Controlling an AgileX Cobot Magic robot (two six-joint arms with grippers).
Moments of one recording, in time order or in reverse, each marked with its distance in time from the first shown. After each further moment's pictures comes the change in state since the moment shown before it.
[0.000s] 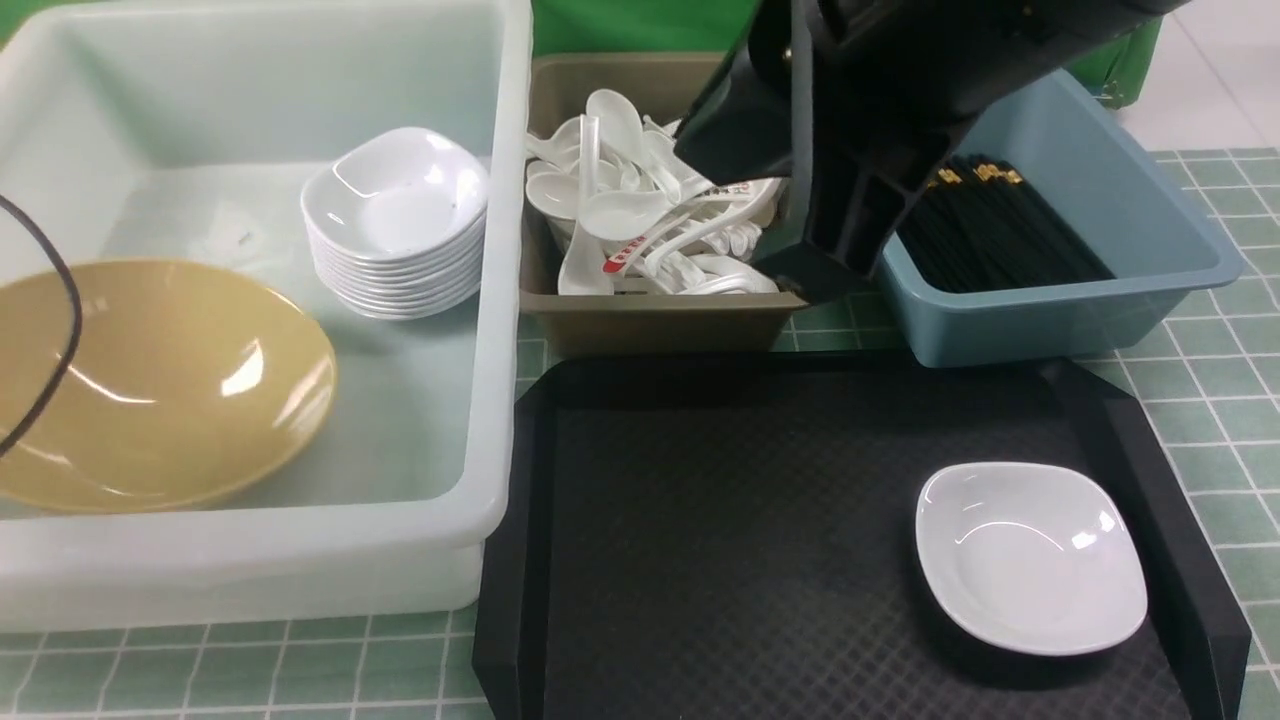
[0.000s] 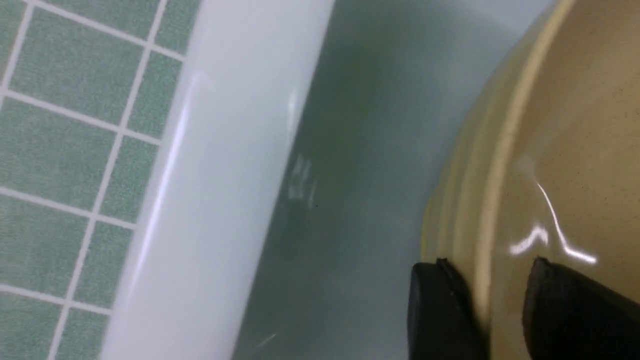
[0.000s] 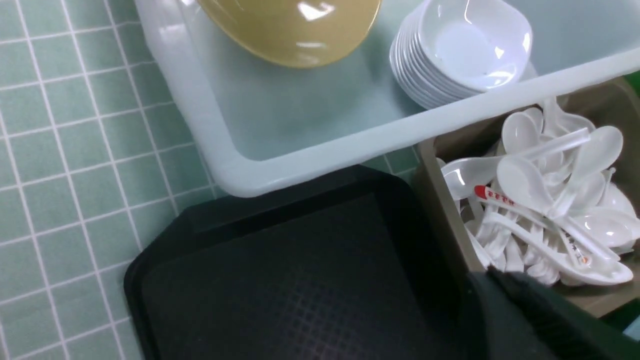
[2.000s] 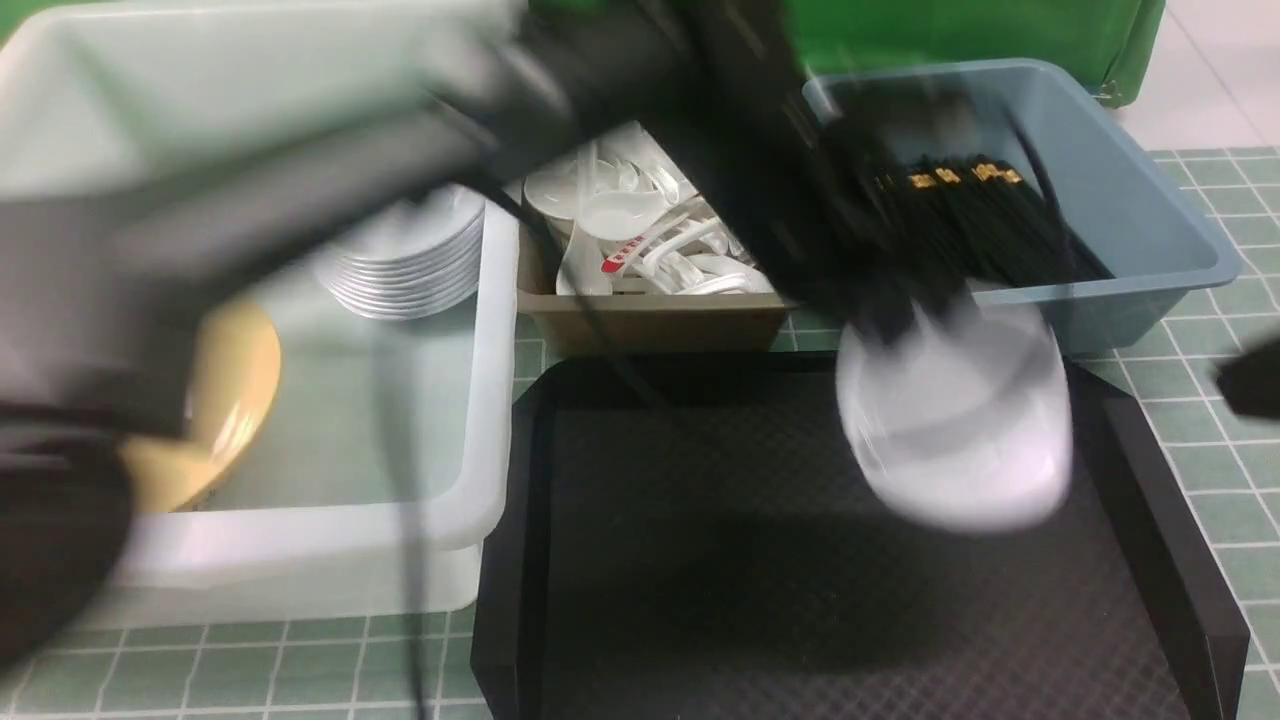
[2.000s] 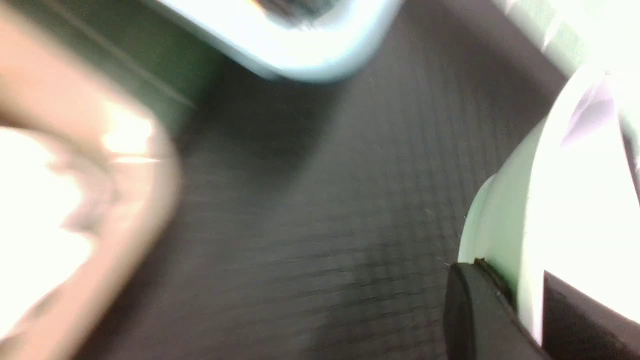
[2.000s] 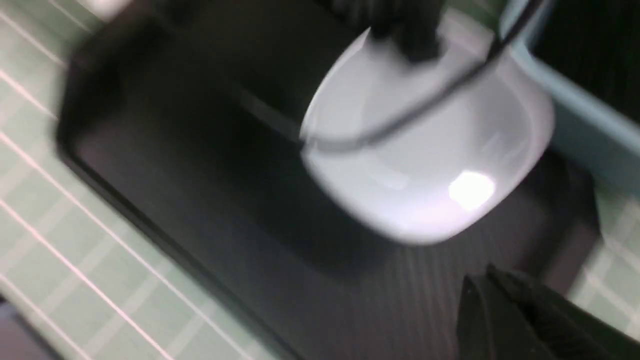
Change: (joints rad) right arm -0.466 -0.488 0.631 0.210 -0.071 0.040; left arm -1.178 0.318 -0.691 -0.036 0.138 -0.054
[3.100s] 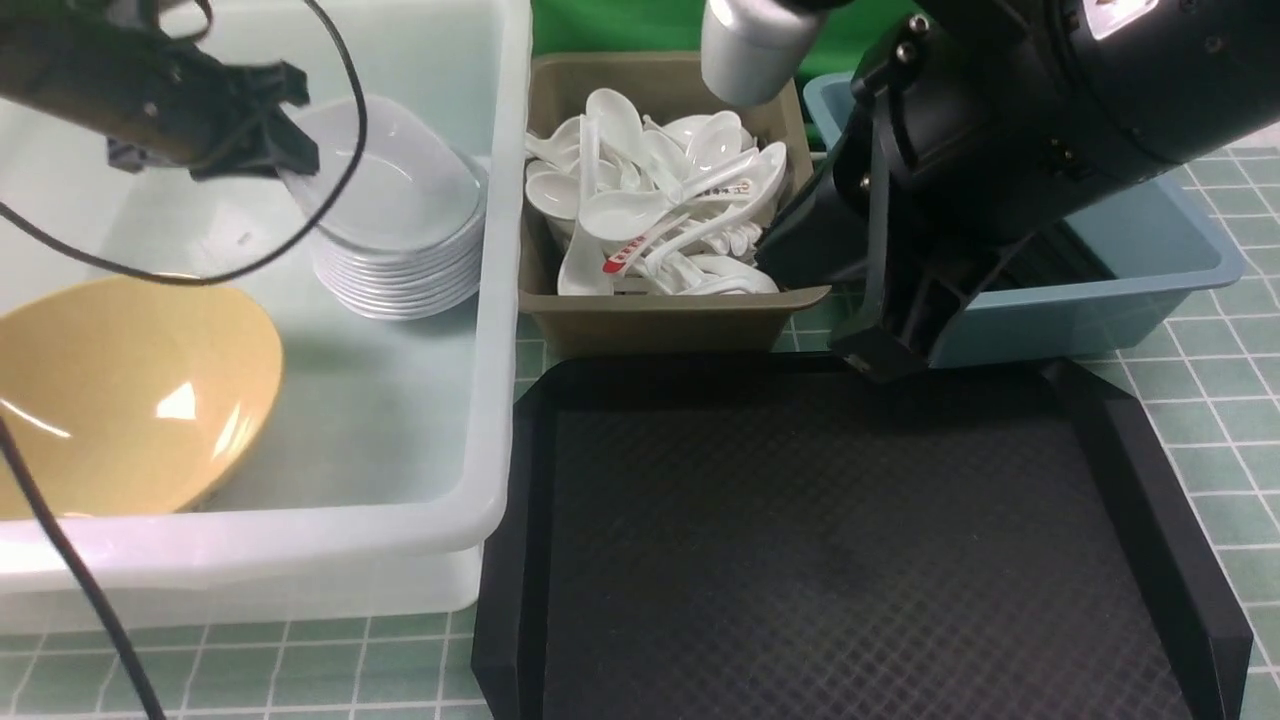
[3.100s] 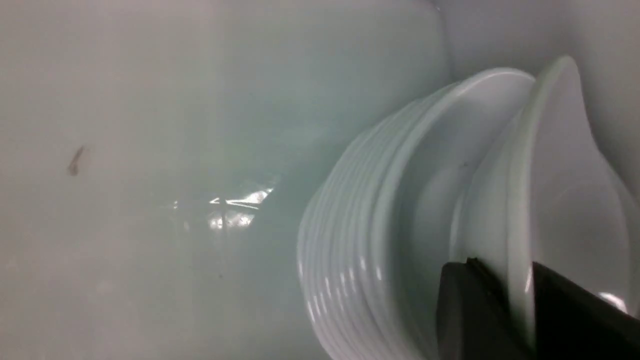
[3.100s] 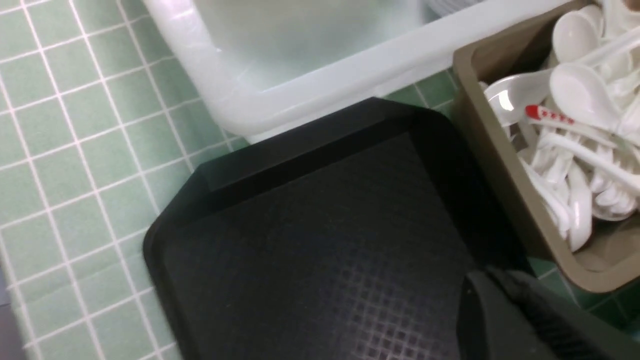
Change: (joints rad) right arm 0.329 0.412 -0.369 -0.064 -0.068 -0.078; left arm 0.765 0.118 0.168 -0.228 -0.216 0.161
